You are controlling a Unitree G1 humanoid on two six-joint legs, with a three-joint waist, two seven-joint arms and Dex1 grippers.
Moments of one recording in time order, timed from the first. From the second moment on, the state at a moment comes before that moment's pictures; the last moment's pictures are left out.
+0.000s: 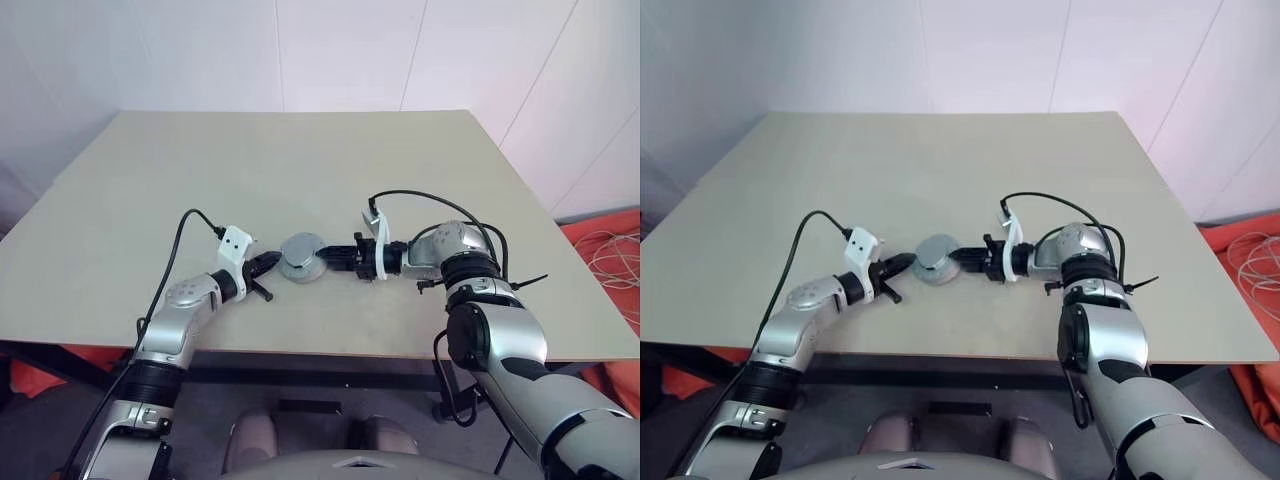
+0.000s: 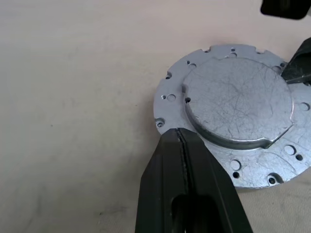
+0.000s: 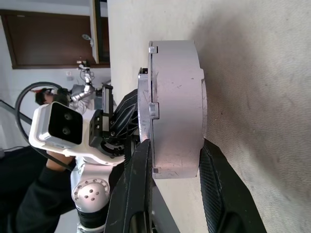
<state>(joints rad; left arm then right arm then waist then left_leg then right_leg) -0.26 0.29 -0.03 0.11 -0.26 0.38 -0.63 -0.94 -0.20 -0.34 0.95 0.44 1.36 0.73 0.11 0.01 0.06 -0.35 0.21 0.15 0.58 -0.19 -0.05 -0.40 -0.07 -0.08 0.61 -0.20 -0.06</state>
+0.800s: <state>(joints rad) -0.23 0.14 0.57 0.03 -1.21 1.16 -0.28 -0.93 -0.23 -0.35 0.79 0.56 1.47 0.73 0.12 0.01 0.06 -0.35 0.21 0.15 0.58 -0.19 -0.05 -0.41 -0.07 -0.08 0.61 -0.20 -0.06</state>
